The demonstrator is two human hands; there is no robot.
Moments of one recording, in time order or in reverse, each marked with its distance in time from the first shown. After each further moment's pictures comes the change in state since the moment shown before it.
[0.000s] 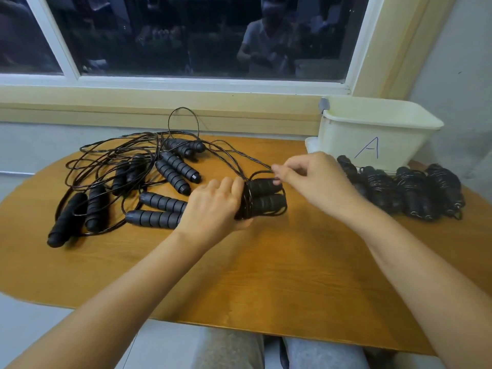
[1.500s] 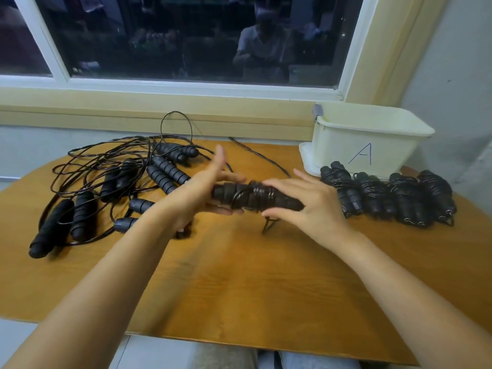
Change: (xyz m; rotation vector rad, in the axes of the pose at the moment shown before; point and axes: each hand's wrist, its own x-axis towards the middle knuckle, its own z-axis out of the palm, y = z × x) left_hand 0.036 -0.028 -0.022 -1.479 -0.655 -0.592; right_hand -0.010 0.049 0.030 -0.130 0.268 -0.457
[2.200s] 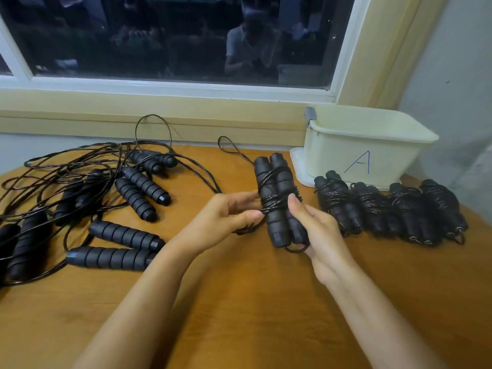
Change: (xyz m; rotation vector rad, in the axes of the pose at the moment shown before) left_hand 0.064 -0.025 0.040 0.094 -0.035 0.343; right_hand -0.010 0.027 0.019 0.970 0.186 1.066
